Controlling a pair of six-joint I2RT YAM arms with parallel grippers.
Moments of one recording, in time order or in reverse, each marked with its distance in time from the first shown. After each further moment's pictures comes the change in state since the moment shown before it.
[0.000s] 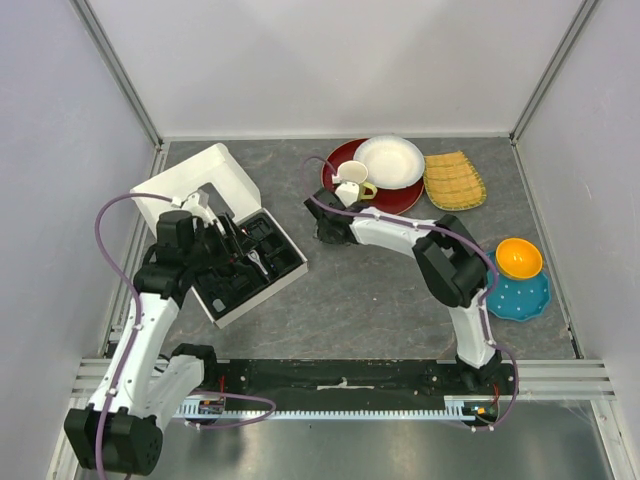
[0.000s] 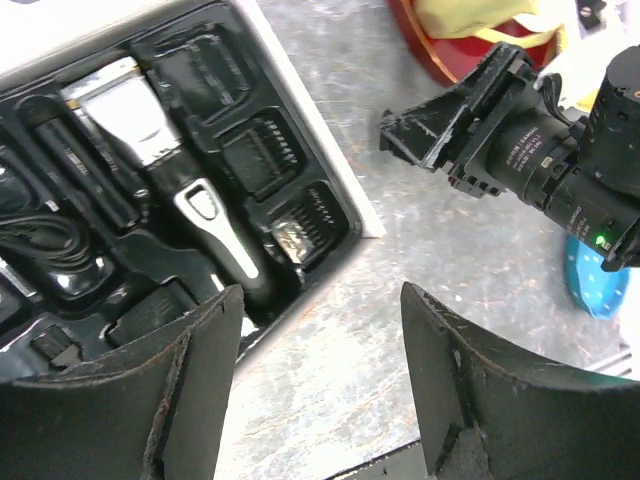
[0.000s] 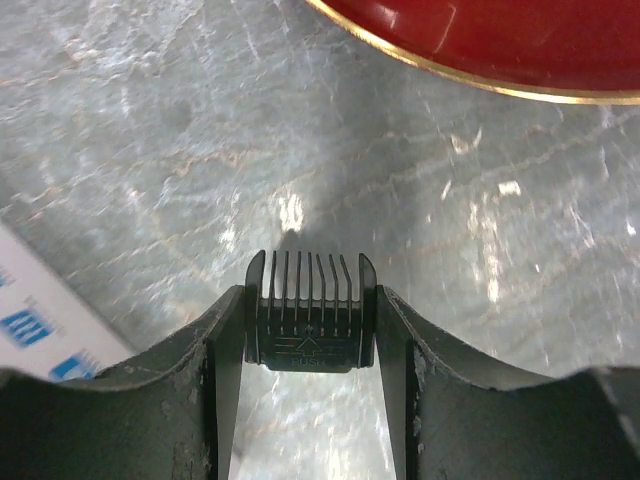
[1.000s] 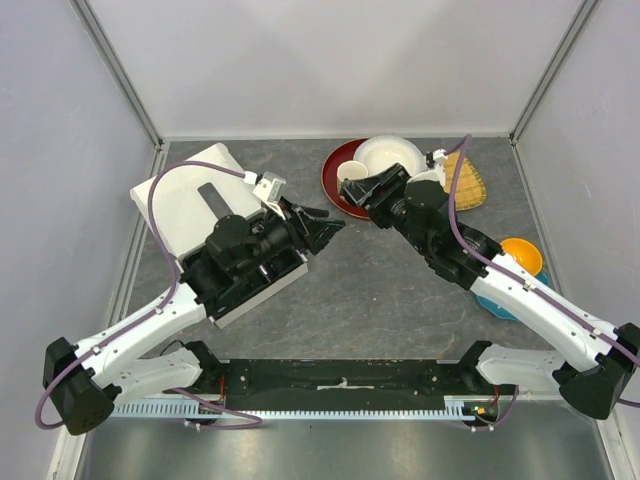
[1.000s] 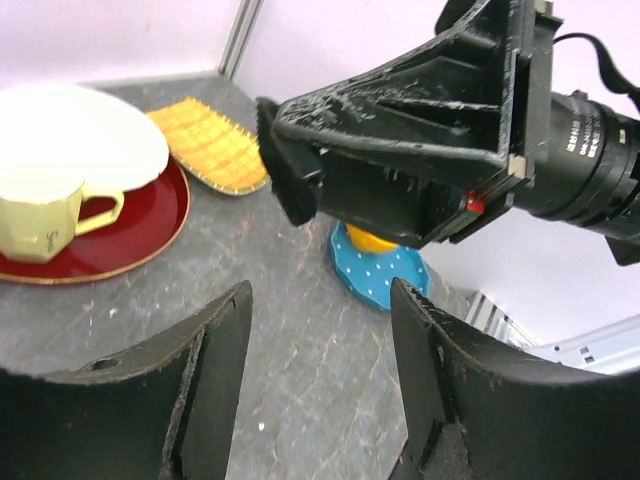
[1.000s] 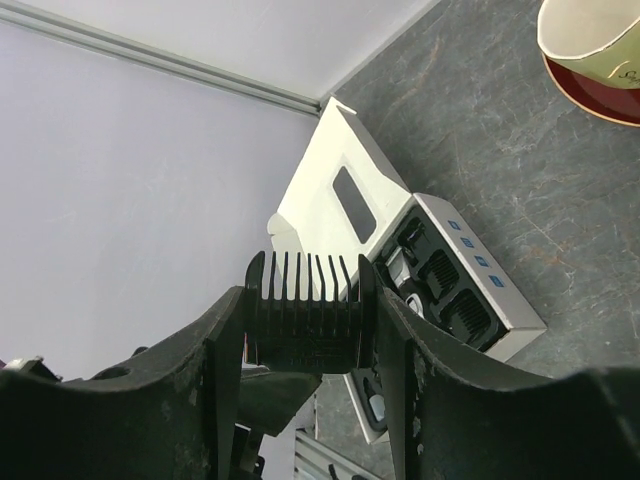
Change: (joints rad) left arm -0.677 0.112 0.034 0.769 -0.129 -0.011; right arm 0.003 -0.953 -0.371 0.208 -0.135 0.301
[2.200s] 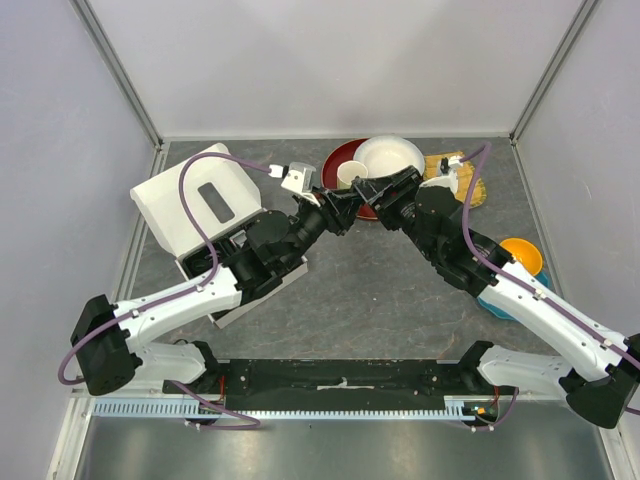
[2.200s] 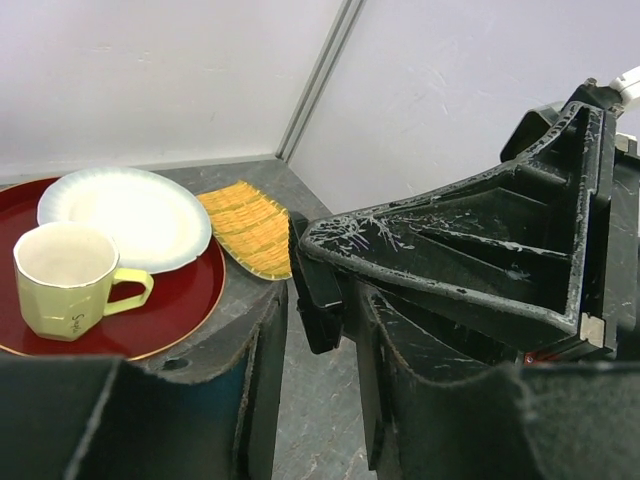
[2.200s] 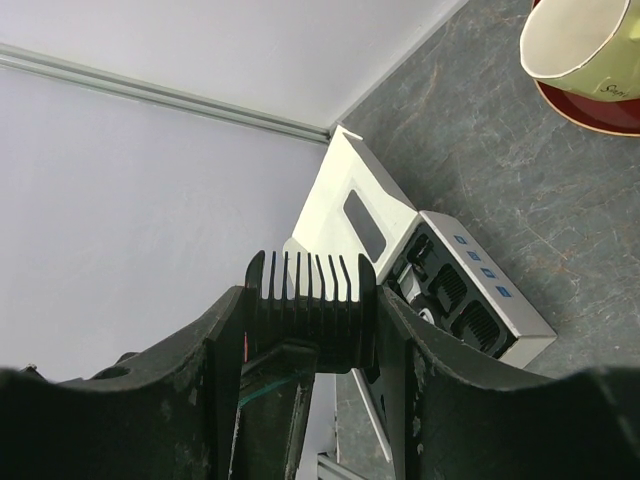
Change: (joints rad) left arm -0.197 0.266 0.131 0.272 -0.412 0.108; right arm -0.001 -0.071 -0.042 0.000 0.064 0.057
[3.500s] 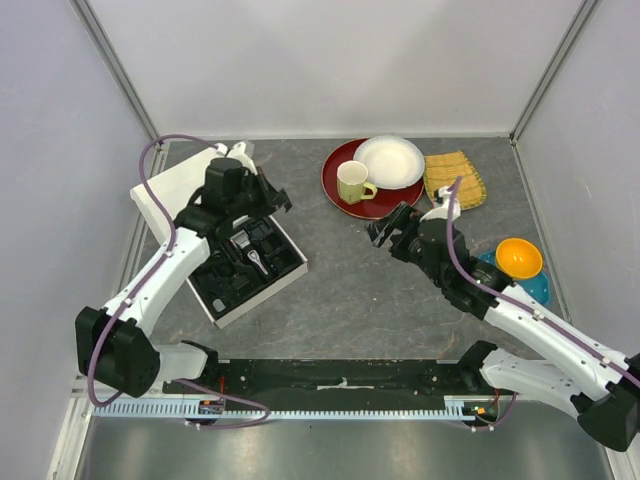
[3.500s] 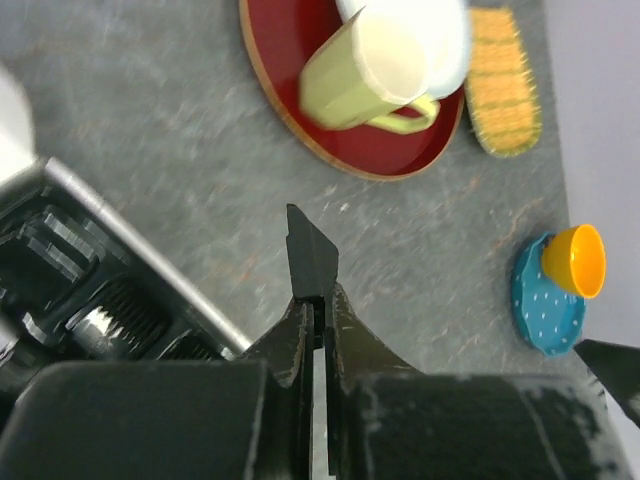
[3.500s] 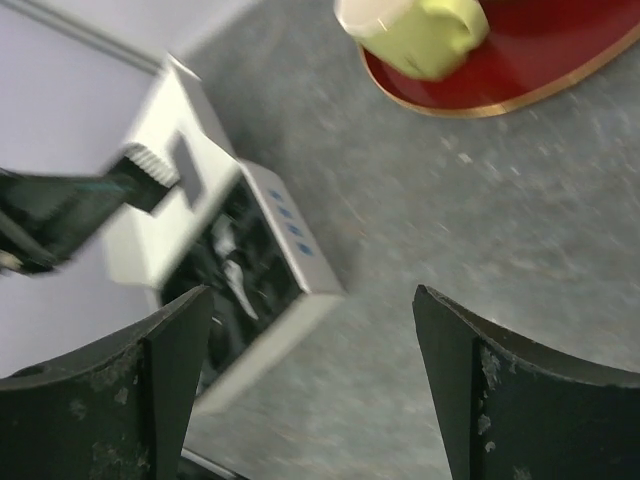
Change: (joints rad) left arm 0.552 0.042 0.180 -0.777 0.385 -0.179; right arm -0.040 -0.154 -0.271 -0.013 -0.028 -0.269
